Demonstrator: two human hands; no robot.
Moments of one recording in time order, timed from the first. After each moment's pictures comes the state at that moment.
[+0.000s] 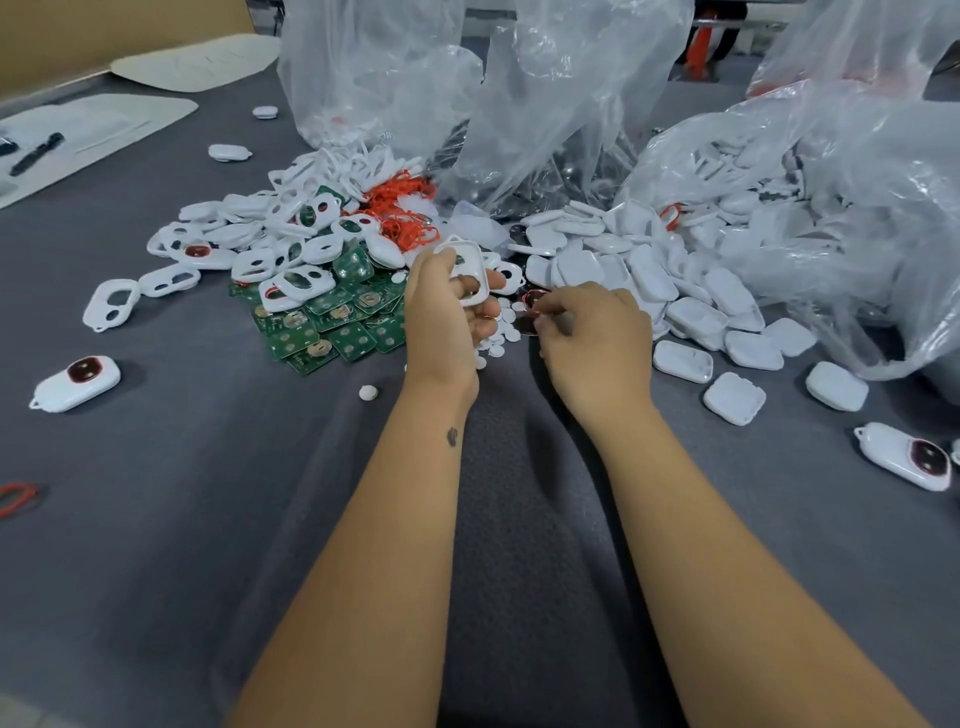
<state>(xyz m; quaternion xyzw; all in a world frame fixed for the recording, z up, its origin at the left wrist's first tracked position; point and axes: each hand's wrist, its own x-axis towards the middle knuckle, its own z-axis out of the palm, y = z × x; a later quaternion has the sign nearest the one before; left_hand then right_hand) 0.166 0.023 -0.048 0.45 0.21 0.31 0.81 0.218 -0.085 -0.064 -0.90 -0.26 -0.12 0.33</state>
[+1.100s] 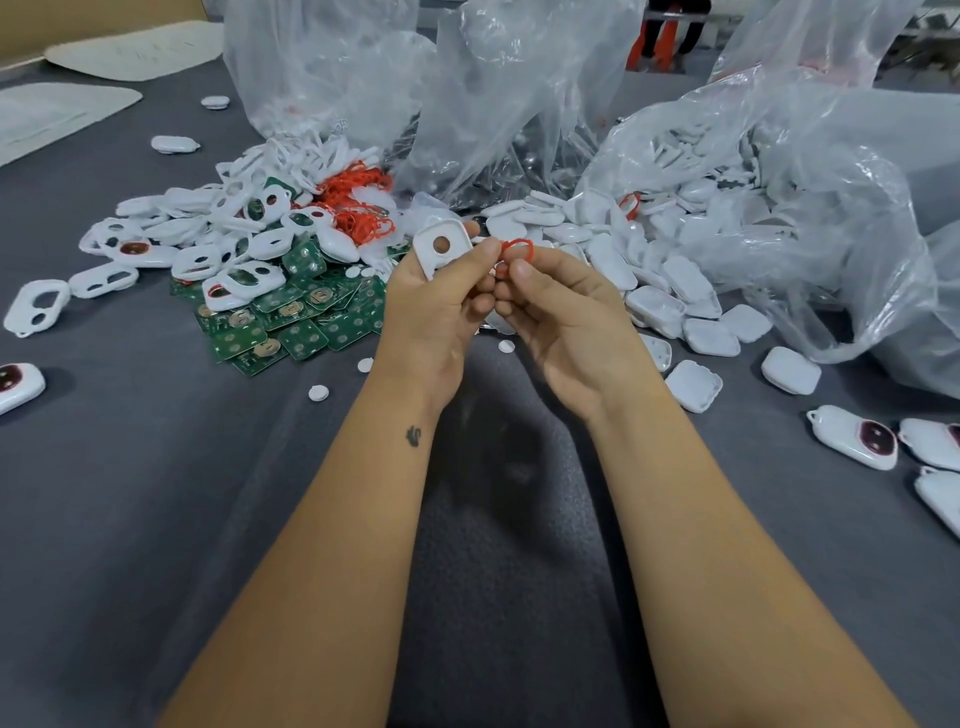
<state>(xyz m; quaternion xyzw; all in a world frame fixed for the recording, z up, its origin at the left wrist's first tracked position) 0.173 0.007 -0.043 0.47 0.09 0.26 0.84 0.219 -0.100 -0.045 -0.43 -0.21 0.25 0.84</state>
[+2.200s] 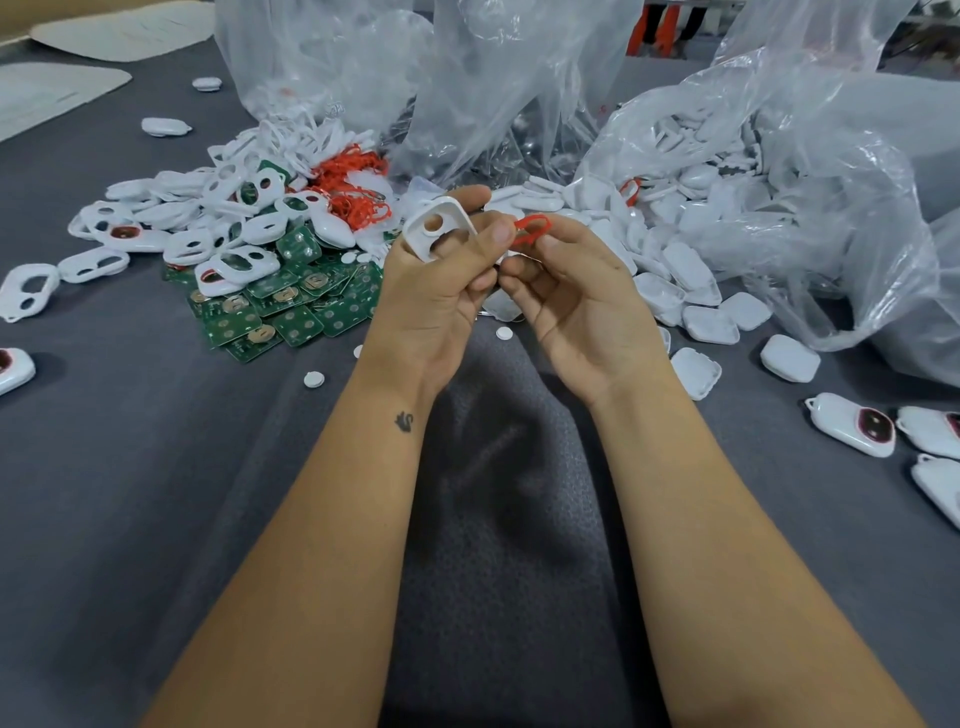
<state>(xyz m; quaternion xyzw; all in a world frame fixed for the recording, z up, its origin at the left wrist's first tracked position) 0.167 0.003 -0.038 0.45 -0.01 0.26 0.85 0.226 -0.105 -0.045 -0.38 -0.21 0.25 0.86</state>
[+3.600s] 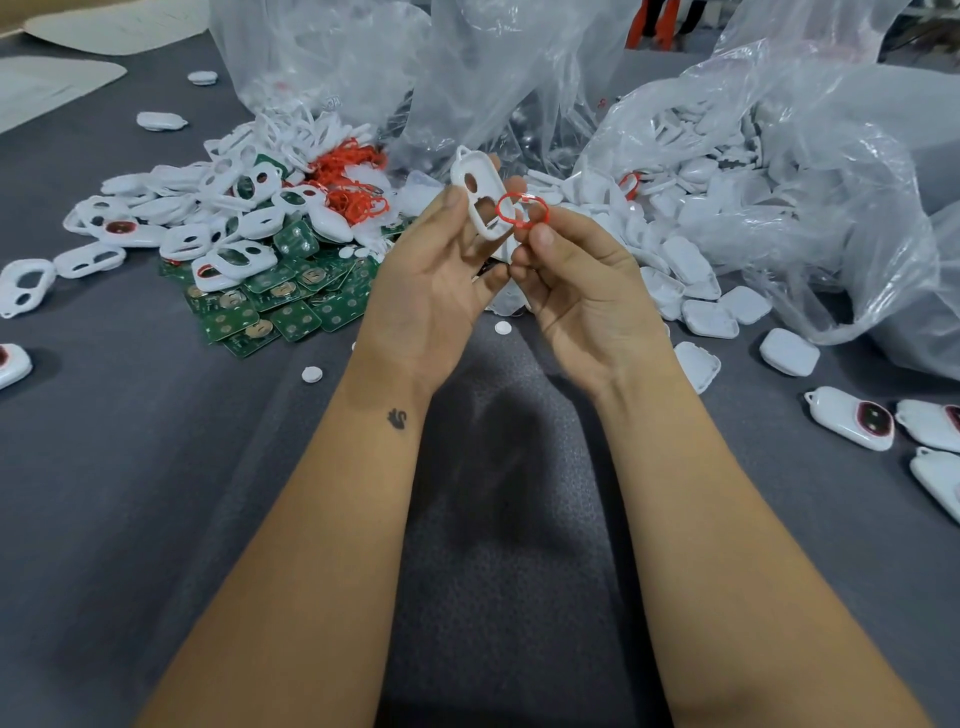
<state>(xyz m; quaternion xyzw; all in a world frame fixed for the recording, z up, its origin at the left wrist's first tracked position) 0.161 0.005 -0.034 0.43 -0.02 0.19 0.88 0.223 -0.105 -0.042 -0.36 -0.23 0.24 0.87</state>
